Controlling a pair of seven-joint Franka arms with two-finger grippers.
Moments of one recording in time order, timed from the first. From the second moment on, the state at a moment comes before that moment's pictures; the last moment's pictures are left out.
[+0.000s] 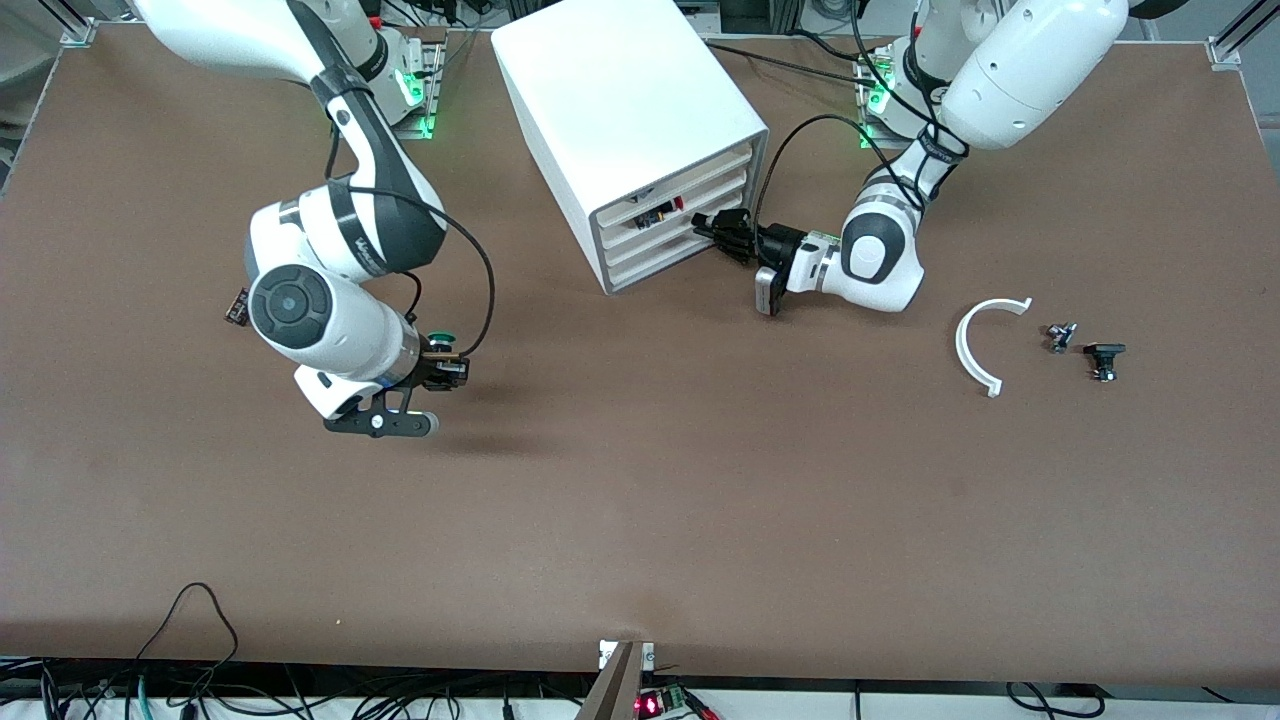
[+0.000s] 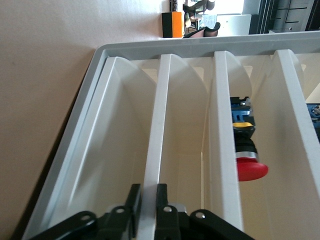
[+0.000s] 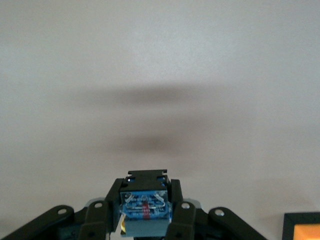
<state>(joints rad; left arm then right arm) -0.01 0.61 -0.41 -2.26 -1.38 1.93 1.20 0.31 0.51 0.07 -1.45 0.02 1.89 0.45</state>
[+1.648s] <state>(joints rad) 0.01 0.68 -0.17 -1.97 -1.12 1.87 1.06 0.59 0.55 0.09 -1.14 0.06 1.88 1.49</state>
